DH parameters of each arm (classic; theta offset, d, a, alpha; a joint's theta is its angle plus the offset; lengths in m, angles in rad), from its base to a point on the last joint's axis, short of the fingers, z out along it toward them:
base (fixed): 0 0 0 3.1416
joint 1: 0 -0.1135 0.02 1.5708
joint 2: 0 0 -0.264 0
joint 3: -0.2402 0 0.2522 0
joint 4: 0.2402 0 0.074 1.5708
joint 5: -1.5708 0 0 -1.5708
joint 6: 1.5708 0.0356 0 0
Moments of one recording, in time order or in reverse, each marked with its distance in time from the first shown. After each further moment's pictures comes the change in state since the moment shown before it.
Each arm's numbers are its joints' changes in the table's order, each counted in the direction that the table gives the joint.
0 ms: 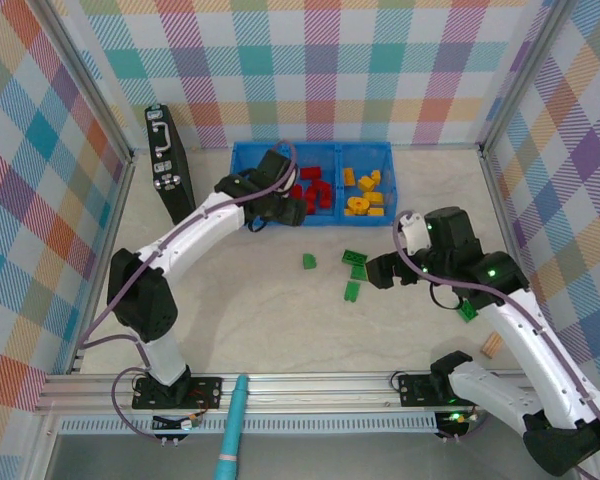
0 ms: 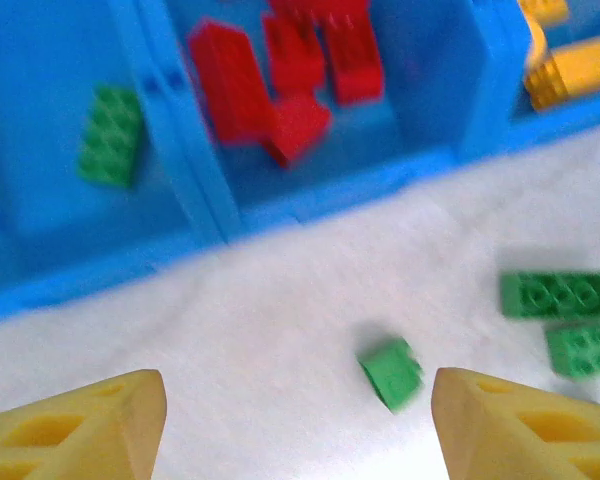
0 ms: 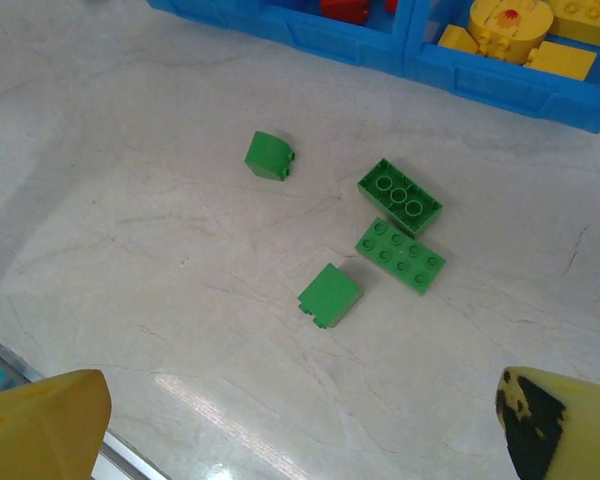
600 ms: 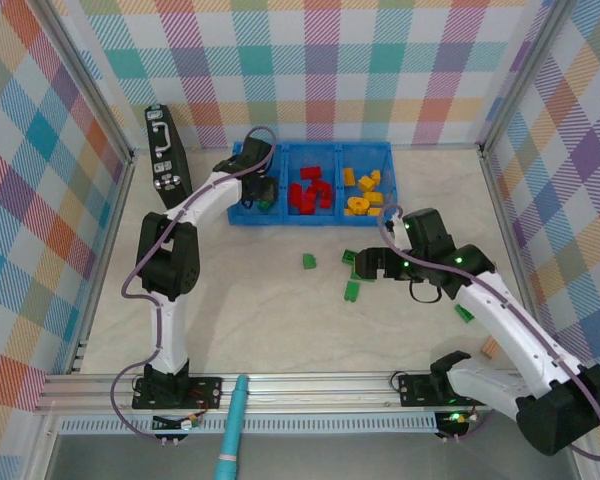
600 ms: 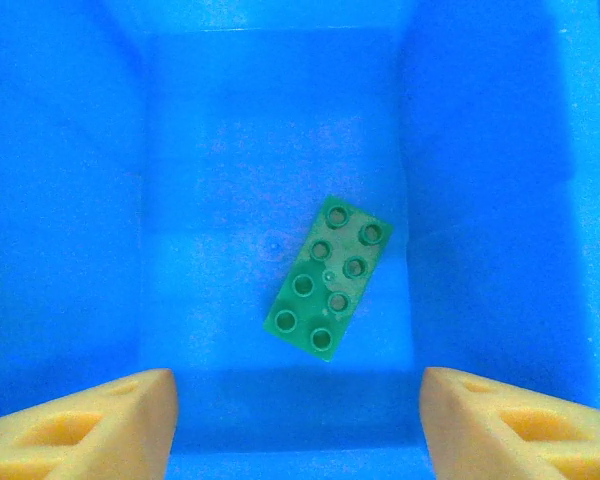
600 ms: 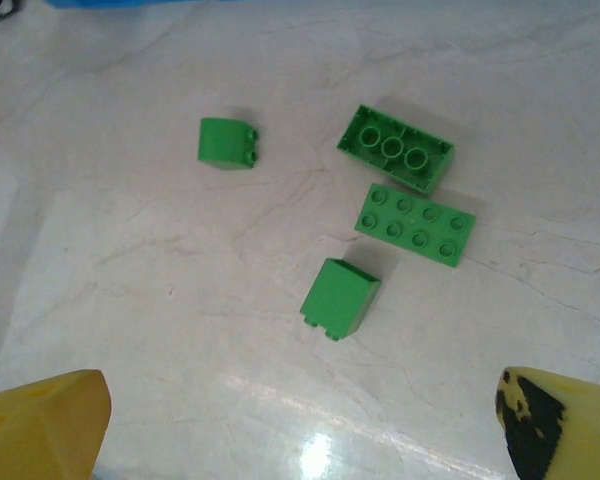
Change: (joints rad) left arm -0.253 0.347 -0.175 -0.181 0.072 -0.004; right arm 0.000 0.095 0.148 -0.158 0.009 0.261
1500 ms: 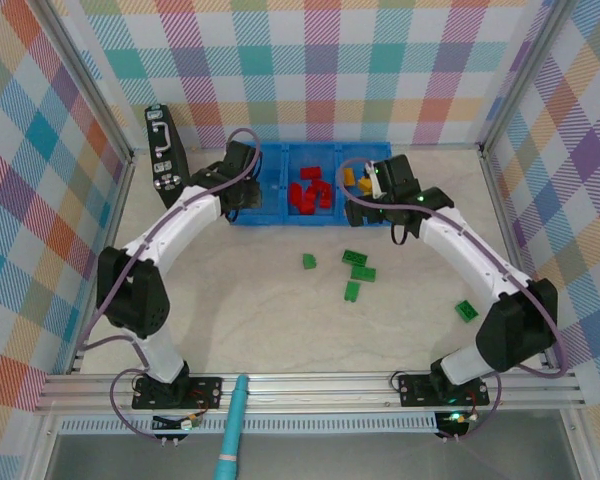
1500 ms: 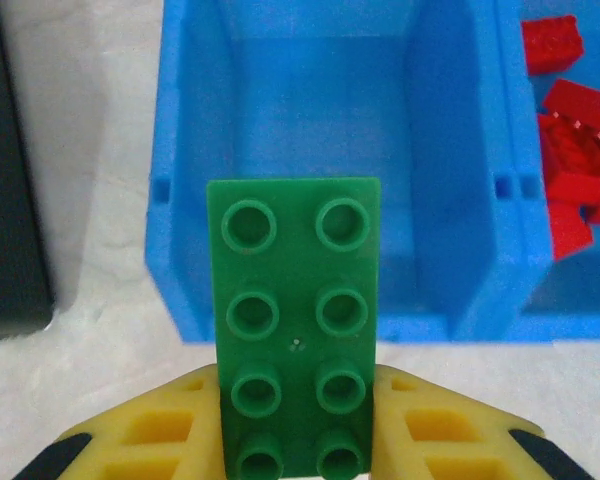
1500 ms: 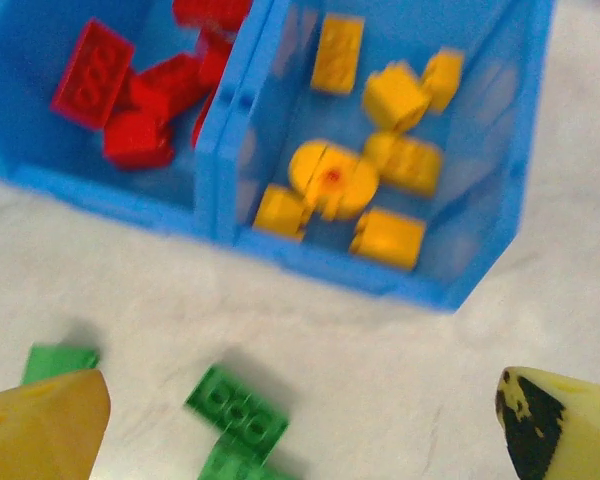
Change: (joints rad) left arm 0.039 -0.324 0.211 0.067 0.076 -0.030; right arm 0.006 0.452 -0.356 -0.136 -0.315 -0.225
